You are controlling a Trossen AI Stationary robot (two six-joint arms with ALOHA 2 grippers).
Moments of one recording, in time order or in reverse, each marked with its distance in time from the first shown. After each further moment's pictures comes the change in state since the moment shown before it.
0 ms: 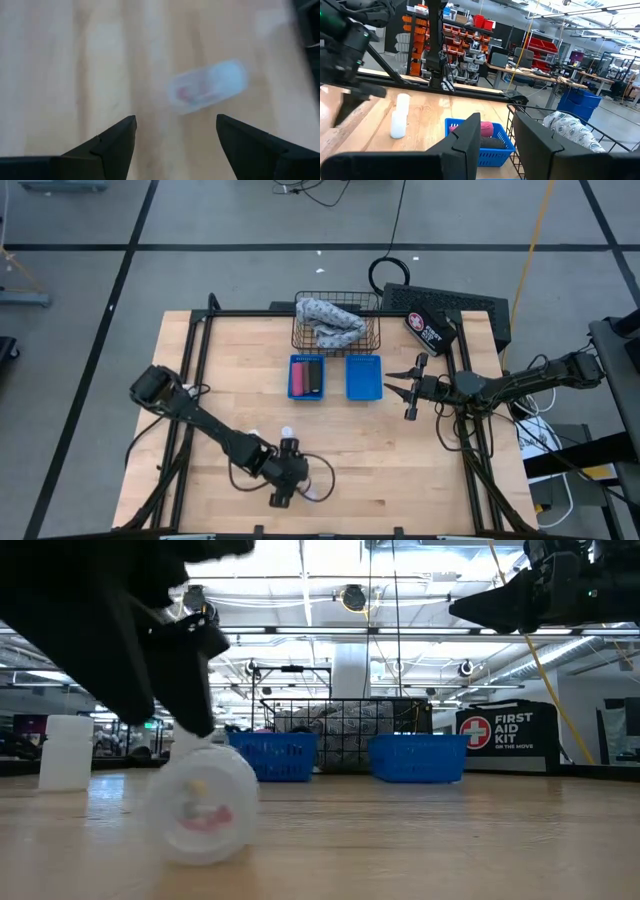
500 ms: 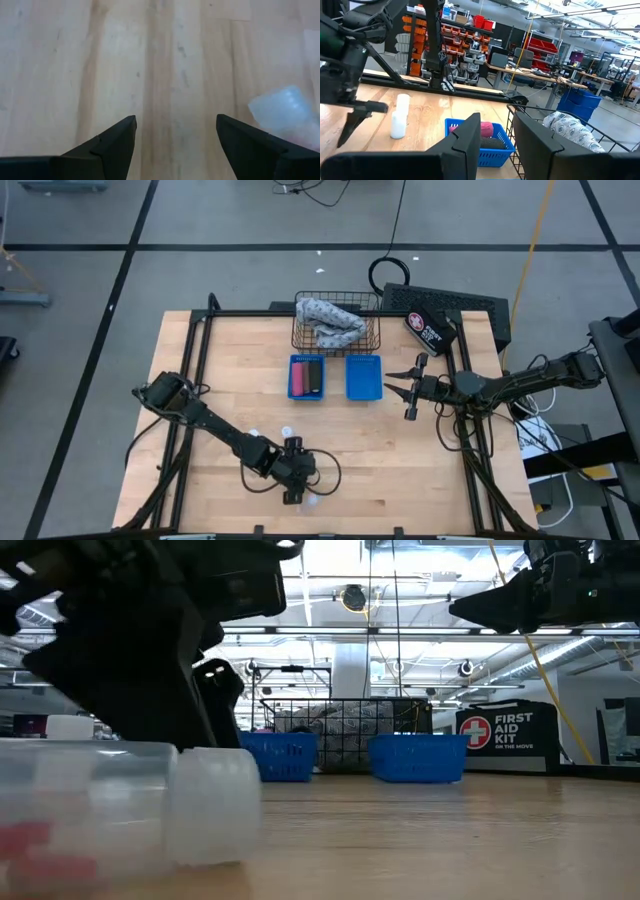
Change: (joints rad) left arm 0.023 0.101 -0.003 0.120 -0.059 -0.107; right arm 0.000 0.000 0.000 0.000 0.000 0.000
